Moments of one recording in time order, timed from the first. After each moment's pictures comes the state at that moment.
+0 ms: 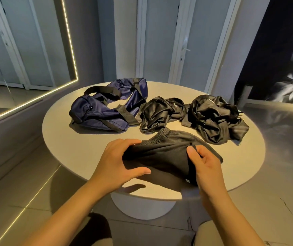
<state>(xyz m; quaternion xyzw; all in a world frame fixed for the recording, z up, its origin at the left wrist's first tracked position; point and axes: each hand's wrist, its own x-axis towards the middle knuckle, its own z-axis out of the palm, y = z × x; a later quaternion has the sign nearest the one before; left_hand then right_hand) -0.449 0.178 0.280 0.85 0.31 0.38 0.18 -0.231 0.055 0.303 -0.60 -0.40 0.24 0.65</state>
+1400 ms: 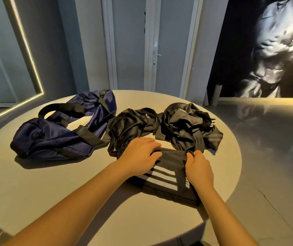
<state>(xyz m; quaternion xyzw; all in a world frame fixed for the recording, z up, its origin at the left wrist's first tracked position) -0.251 0.261 0.311 0.95 0.24 0.16 0.09 -0.084 0.135 0.262 -0.88 -0.30 0.04 0.37</state>
